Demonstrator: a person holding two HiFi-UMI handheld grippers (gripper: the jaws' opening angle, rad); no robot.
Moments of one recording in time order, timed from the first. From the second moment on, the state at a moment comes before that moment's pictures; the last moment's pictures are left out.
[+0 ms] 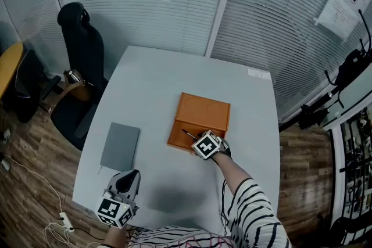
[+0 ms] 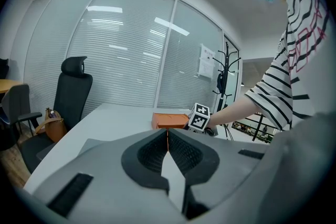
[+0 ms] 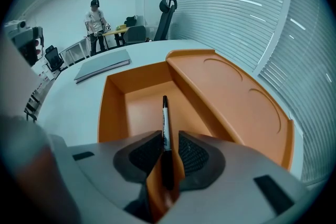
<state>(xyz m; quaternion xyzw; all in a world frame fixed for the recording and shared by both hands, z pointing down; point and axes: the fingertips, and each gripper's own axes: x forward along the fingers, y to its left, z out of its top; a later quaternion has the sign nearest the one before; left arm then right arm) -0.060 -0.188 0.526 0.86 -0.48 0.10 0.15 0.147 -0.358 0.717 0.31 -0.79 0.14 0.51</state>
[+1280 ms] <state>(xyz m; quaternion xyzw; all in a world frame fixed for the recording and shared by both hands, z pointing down) -0.046 -0.170 0.495 0.89 -0.44 0.06 0.11 0.177 -0.307 0.558 0.51 -0.82 0.08 0.27</state>
